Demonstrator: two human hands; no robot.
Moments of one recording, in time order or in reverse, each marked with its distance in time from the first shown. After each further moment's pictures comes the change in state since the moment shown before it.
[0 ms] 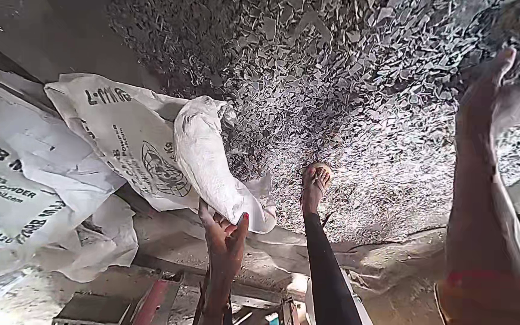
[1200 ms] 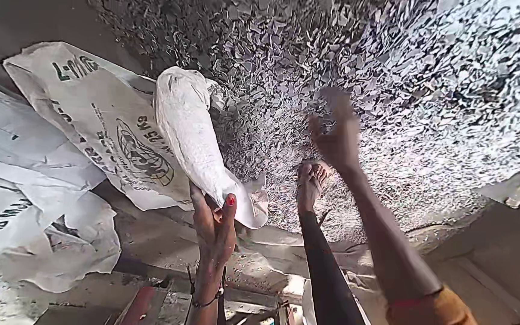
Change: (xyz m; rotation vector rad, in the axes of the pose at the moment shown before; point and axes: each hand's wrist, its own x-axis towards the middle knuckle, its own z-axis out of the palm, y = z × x) left_hand 0.018 -0.009 0.015 -0.049 0.027 0.298; right_hand -0.178 -0.070 0.037 0.448 -0.579 -0.513
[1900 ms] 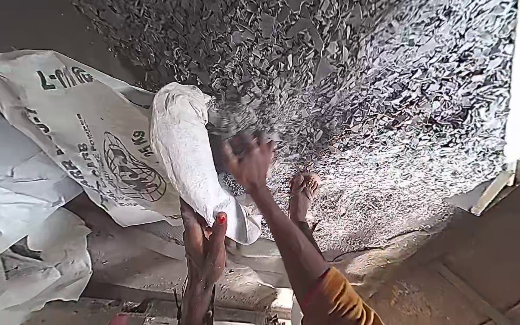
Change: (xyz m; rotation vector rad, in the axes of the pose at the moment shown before) left_hand 0.007 -0.004 -0.009 -0.060 -0.018 -0.120; right_hand -0.012 -0.071 0.146 0.056 -0.117 0.257
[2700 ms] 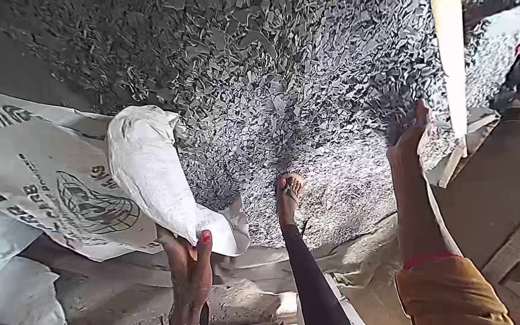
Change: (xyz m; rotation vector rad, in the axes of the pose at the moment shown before) left_hand -0.003 0.003 0.002 -0.006 -0.063 -0.066; right_hand 0.050 0.194 -0.302 0.572 0.884 0.337
